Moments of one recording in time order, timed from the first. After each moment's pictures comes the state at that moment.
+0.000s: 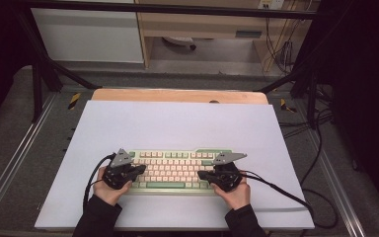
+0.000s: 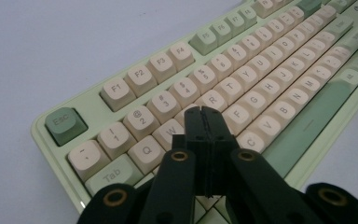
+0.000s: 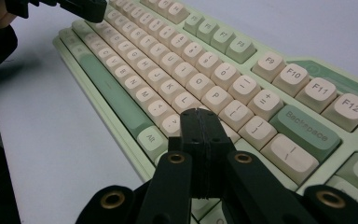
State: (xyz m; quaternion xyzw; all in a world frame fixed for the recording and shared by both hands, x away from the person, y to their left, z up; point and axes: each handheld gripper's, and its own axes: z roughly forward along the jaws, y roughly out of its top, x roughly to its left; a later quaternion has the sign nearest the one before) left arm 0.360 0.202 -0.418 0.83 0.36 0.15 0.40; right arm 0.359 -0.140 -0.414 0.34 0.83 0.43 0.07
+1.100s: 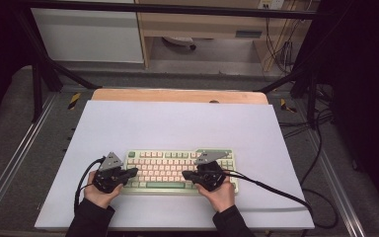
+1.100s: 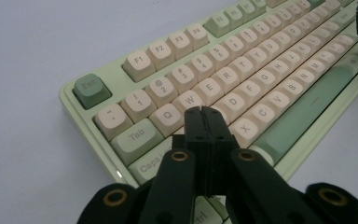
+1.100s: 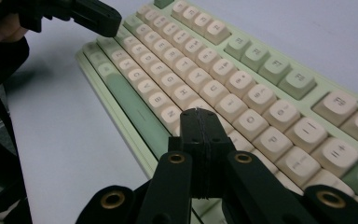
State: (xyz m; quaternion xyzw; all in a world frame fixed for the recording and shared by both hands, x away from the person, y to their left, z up) left arm 0.351 0.224 -0.422 0.82 0.38 0.15 0.41; right arm 0.360 -0.094 -0.411 0.32 0.84 0.44 0.06
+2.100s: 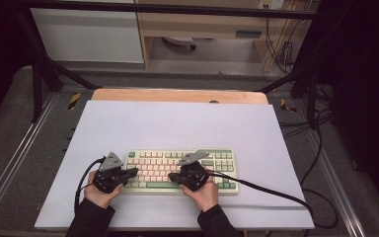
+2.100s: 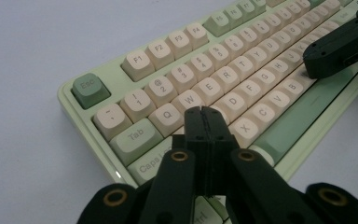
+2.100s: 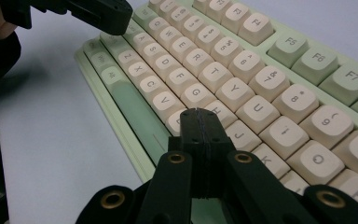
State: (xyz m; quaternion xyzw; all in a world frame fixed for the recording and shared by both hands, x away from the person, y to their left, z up) left arm 0.352 0.225 -0.423 0.82 0.38 0.15 0.41; right arm 0.370 -0.054 -0.431 0.31 0.85 0.43 0.05
